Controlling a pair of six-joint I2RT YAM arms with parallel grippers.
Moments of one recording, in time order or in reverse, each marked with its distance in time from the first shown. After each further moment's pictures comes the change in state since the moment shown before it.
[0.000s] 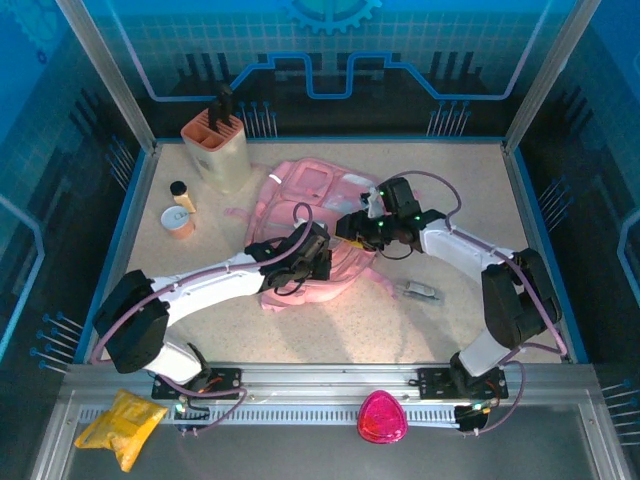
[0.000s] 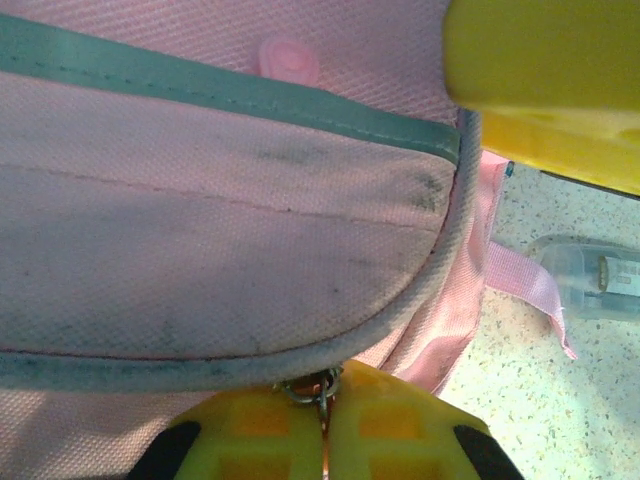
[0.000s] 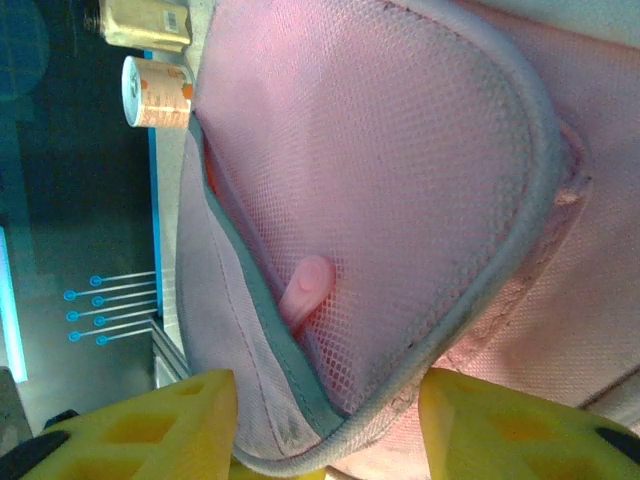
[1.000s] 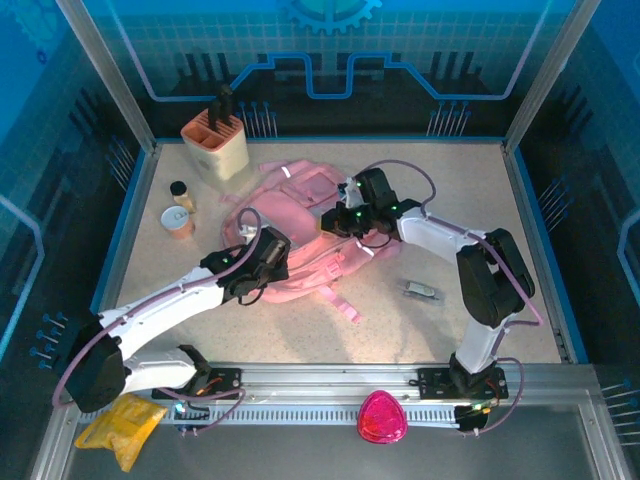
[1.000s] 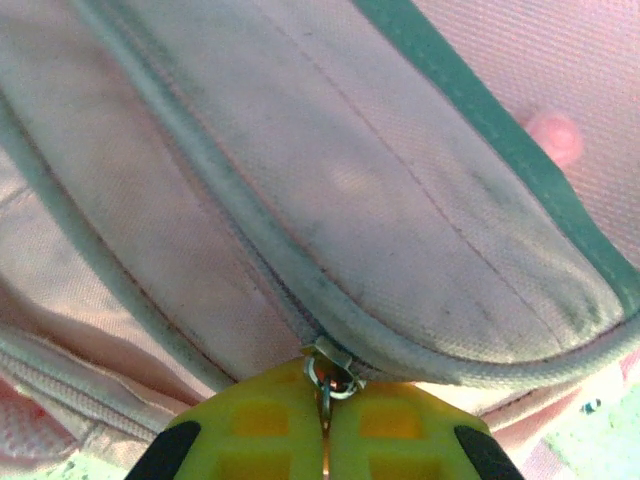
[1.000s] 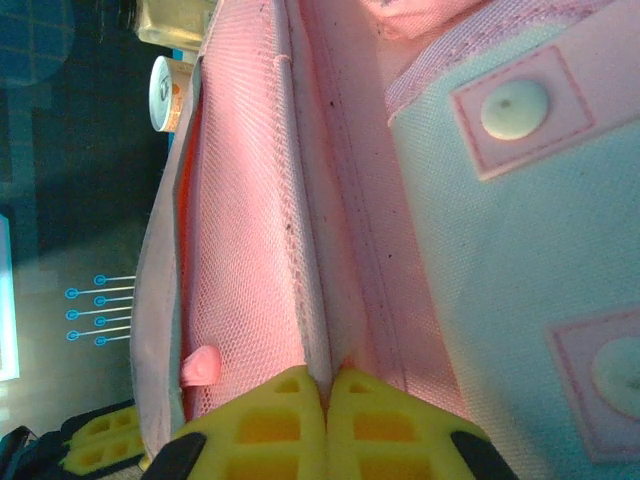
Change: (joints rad) left arm 0.130 -0.276 -0.156 -0.207 -0.174 -0.125; right arm 0.056 0.180 0.193 0.031 0.006 -0.045
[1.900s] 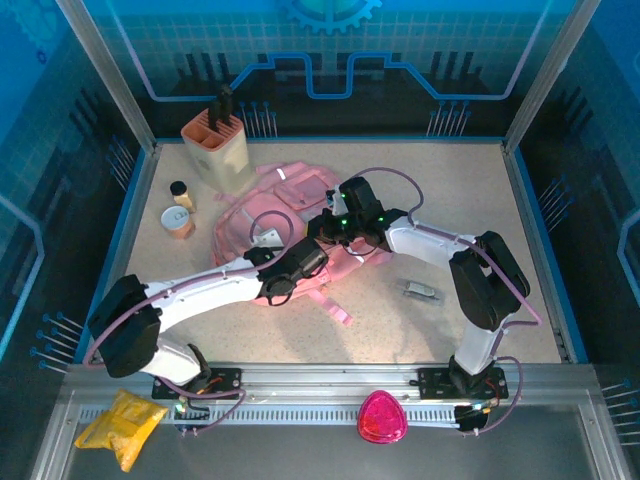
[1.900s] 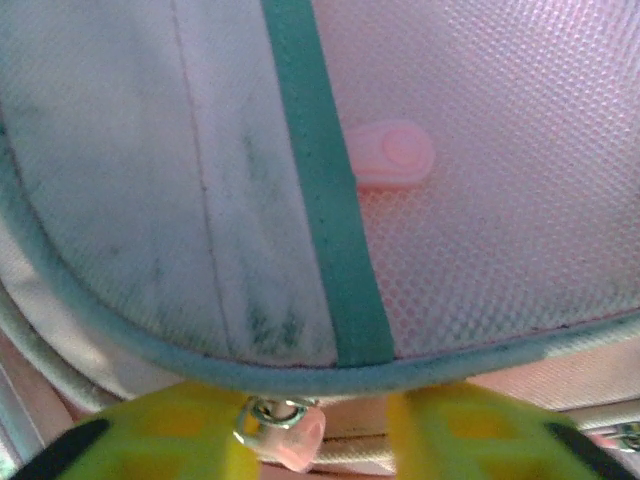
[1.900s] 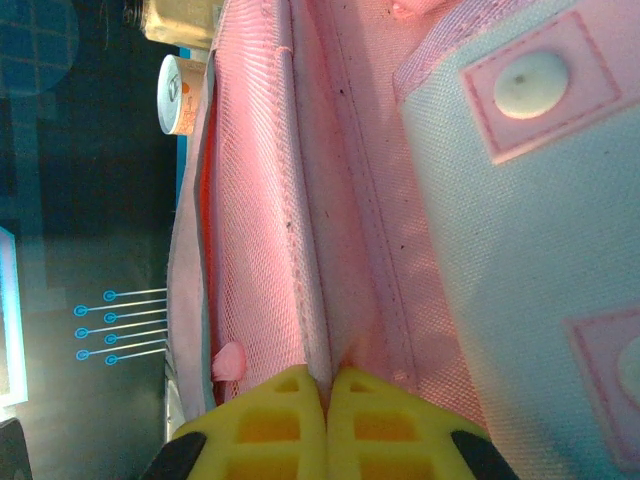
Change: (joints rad) left arm -0.173 0.243 0.155 -0.122 -0.256 -0.553; right arm 0.115 -0.003 -0.044 0.122 0.097 0.151
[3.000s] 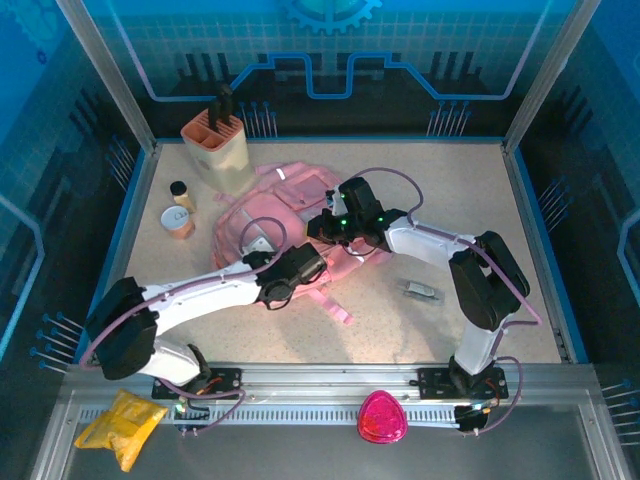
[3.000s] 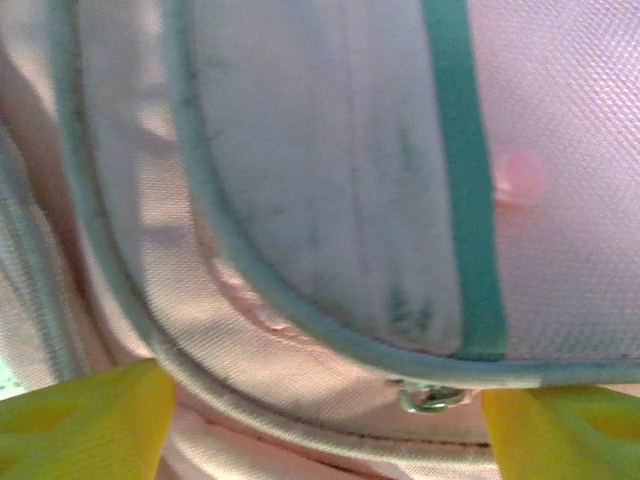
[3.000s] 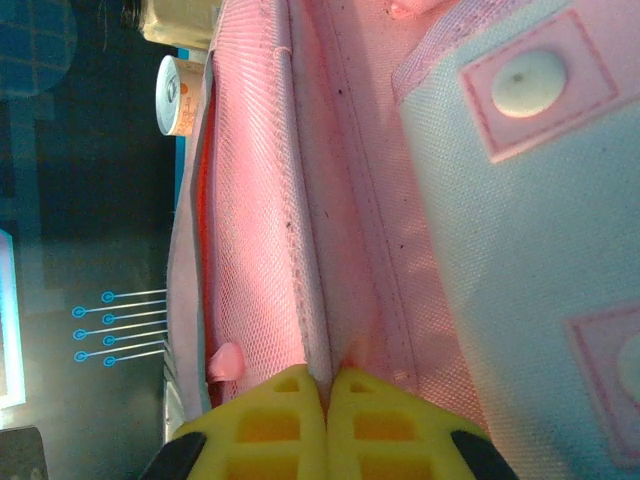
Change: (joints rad) left arm -0.023 -0.040 -0.038 -0.059 -0.045 -0.239; right arm 0.001 0.000 0.000 0.000 0.005 0.000
